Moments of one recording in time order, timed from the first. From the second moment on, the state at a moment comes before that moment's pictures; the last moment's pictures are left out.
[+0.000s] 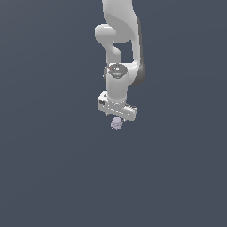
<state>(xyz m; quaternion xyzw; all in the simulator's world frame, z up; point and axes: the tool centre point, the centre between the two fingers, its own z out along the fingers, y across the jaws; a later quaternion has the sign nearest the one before) -0.073 0.014 0.098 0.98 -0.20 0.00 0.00</state>
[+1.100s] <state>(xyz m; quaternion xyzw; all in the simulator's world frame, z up) -0.082 0.019 0.048 0.98 -0.21 0.00 0.00</state>
